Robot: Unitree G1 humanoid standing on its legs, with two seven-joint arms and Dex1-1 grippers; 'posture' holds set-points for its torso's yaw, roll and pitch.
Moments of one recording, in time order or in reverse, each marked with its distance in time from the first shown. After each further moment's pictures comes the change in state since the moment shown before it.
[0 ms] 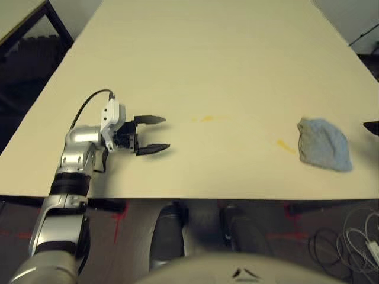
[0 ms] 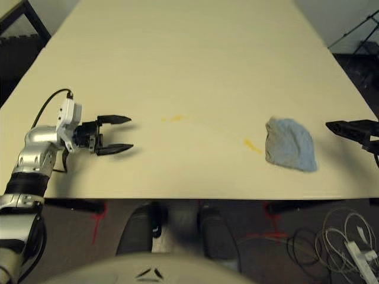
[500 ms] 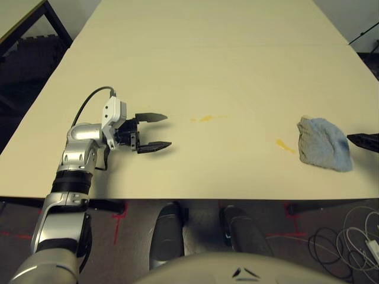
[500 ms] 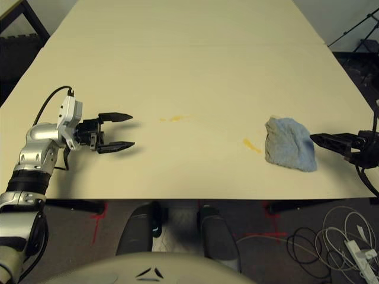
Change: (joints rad) left arm 0.012 0.000 0.000 -0.024 -0.001 0.022 0.000; right arm -0.037 0.109 0.093 0.028 -0.011 -0.038 -0.046
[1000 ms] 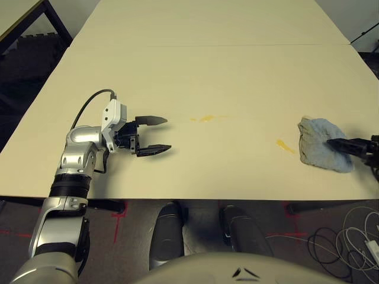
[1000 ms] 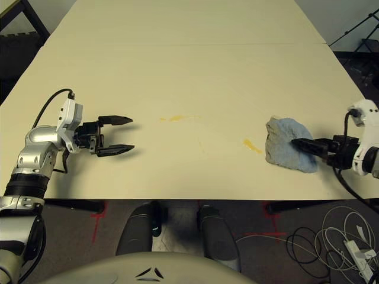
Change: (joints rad) left arm 0.030 0.008 0.003 -0.042 -0.001 0.025 0.014; right arm -0.097 0.087 0.132 0.080 -0.025 -0.033 -0.015
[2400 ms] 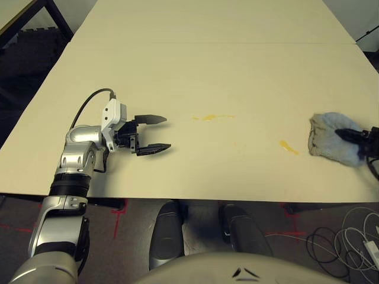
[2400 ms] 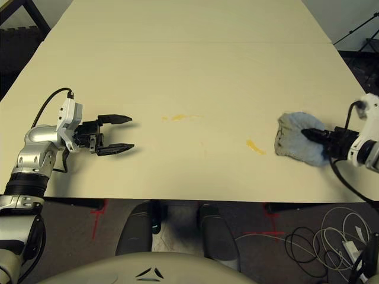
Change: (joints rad) left arm -0.011 0.003 -0.004 0.019 0.003 -0.022 0.001; right arm -0.134 -0.070 -0.096 0.143 0.050 0.028 0.007
